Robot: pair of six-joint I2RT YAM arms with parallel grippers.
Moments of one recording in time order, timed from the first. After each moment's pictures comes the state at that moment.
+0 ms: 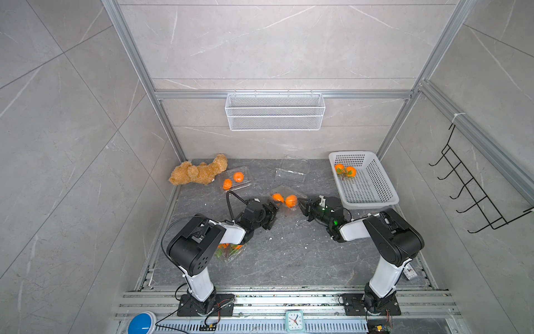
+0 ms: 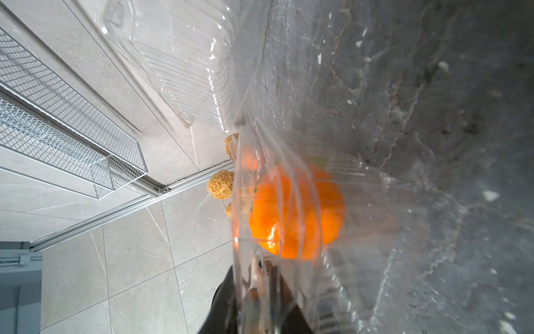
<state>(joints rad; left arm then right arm) -0.61 1.75 0.67 0.63 0.22 -1.48 0.41 1.82 0.64 0.94 -0.33 1.76</state>
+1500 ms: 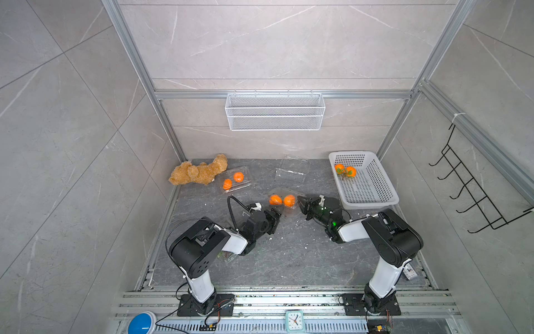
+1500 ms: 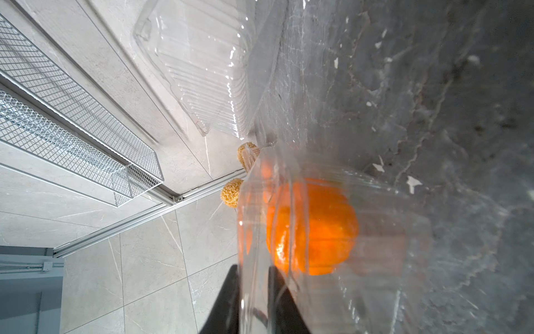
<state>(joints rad) -0.71 1.75 0.57 0.86 0.05 -1.52 0.44 1.82 0.64 0.98 -0.25 1.81</state>
